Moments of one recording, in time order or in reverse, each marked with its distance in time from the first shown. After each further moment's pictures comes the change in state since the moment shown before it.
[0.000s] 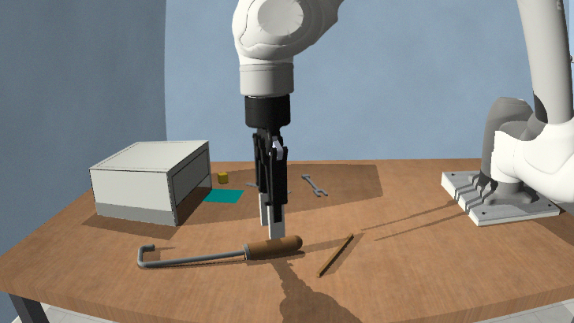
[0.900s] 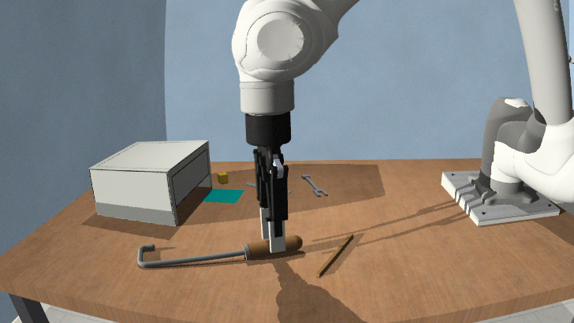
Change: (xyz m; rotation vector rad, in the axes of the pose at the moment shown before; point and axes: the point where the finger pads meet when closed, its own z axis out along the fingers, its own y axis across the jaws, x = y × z) arm 0.000 0.000 0.029 0.000 0.000 0.000
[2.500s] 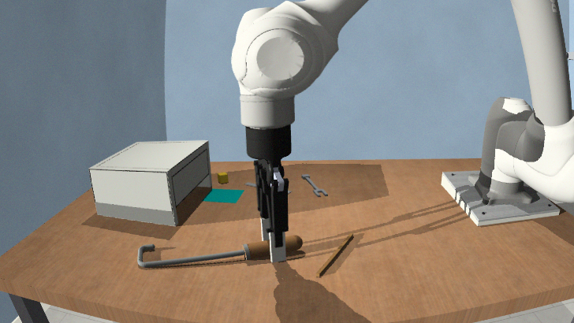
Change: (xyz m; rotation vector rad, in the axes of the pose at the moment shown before) arm 0.000 0.000 0.022 0.000 0.000 0.000
